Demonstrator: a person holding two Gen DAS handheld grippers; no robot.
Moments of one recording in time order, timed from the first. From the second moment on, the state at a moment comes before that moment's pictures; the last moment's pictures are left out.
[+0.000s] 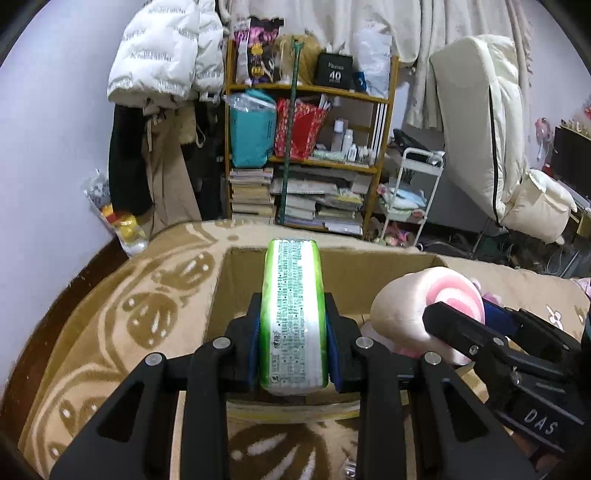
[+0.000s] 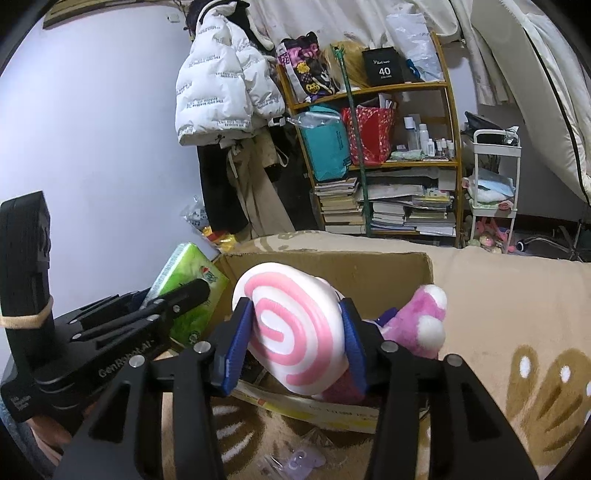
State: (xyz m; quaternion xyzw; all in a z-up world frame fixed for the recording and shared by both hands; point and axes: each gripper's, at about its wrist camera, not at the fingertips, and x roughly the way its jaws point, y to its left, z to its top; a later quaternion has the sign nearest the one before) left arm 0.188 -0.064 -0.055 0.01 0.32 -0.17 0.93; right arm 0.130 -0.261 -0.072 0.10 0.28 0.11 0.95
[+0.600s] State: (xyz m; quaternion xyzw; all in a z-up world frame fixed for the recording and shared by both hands) left arm 0.182 -0.062 -0.053 0.04 0.32 -0.15 0.94; right arm 0.128 -0.271 -0.078 0.11 0.29 0.11 0.94
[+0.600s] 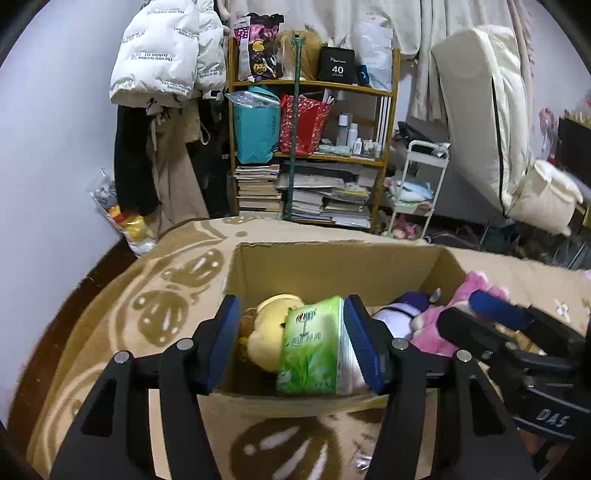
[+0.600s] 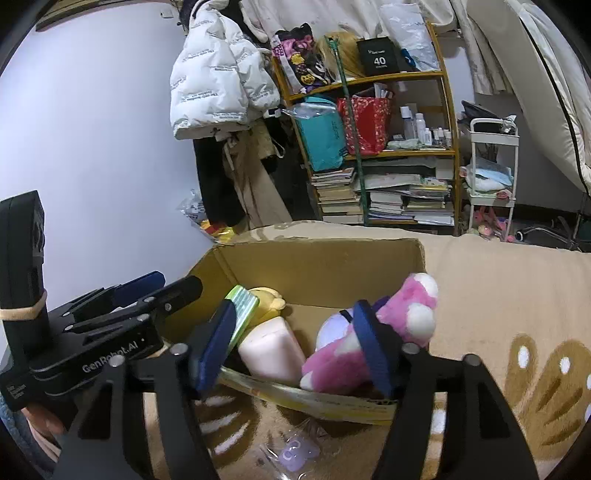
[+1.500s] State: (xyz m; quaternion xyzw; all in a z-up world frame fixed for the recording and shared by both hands) left arm 0.068 0.019 0.015 0.04 0.29 -0.09 0.95; right arm 0.042 -0.242 -0.031 0.04 0.28 0.08 0.96
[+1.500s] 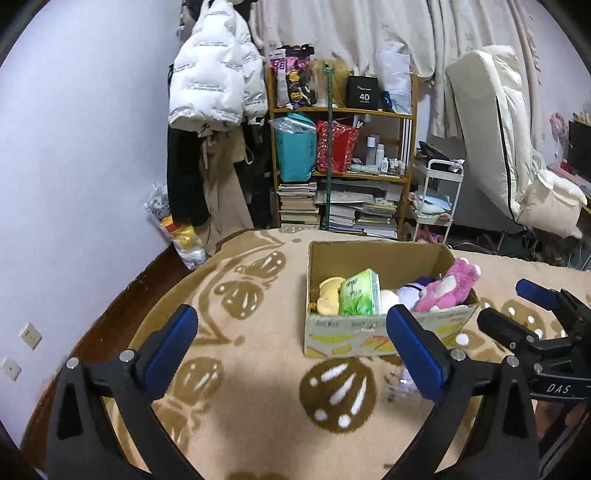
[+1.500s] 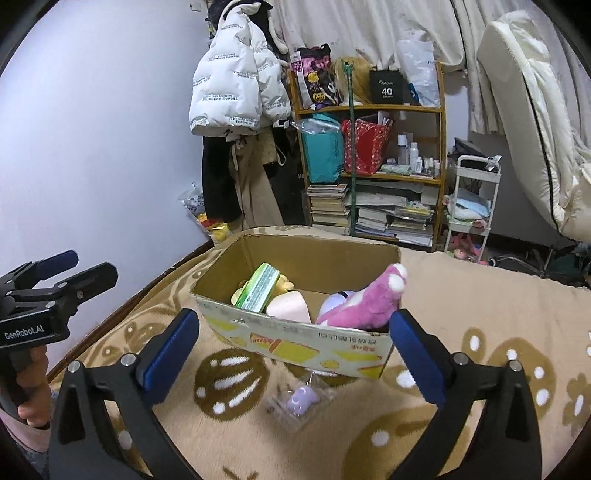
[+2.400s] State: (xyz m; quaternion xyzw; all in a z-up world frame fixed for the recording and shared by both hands) left arm 0.084 0.024 -0.016 0.03 0.33 -0.10 0.94; right arm 0.064 -0.227 -0.085 0.01 0.38 0.04 0.93
